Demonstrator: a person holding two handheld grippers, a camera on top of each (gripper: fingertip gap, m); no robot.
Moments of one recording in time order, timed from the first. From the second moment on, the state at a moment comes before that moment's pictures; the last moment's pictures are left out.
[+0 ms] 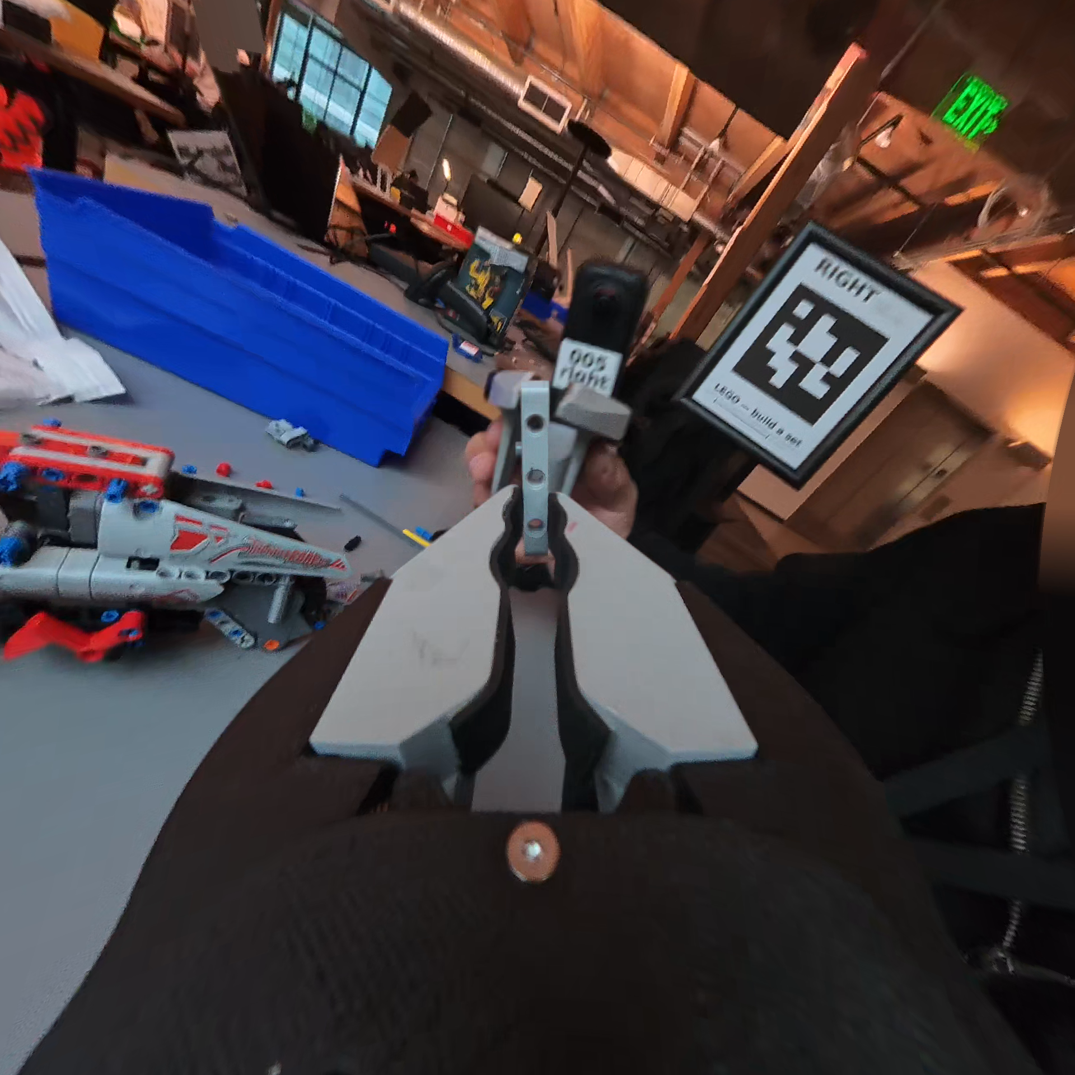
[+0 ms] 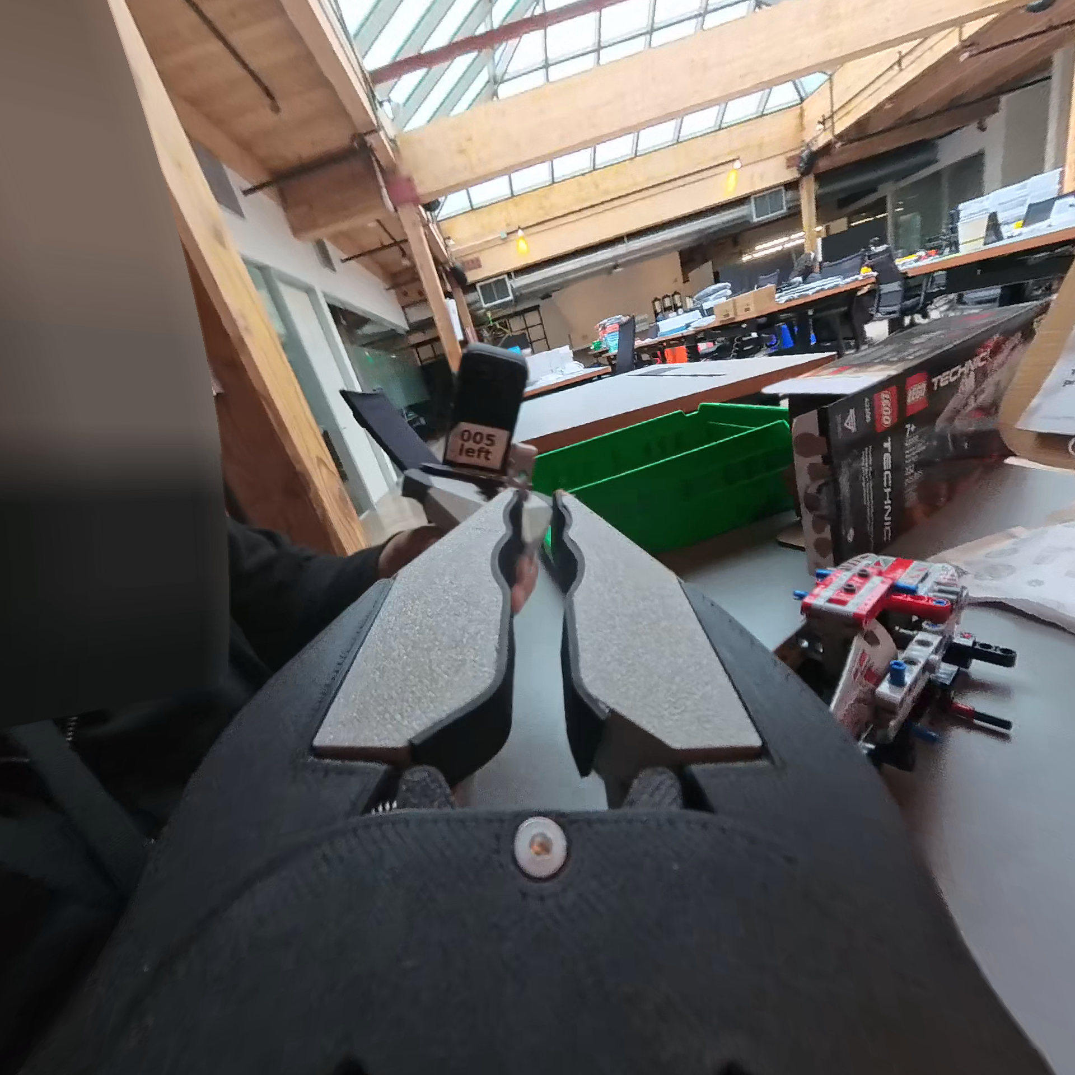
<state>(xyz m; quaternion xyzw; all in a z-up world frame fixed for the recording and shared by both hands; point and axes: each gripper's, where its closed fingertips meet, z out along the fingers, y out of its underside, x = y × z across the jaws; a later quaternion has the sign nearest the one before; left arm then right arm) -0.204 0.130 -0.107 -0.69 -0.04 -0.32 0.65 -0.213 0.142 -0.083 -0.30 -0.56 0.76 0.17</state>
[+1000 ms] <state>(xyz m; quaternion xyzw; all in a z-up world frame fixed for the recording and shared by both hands) -0.210 0.136 -0.129 -0.75 0.01 -0.18 0.64 -0.219 0.130 -0.103 -0.32 -0.62 0.69 0.19</state>
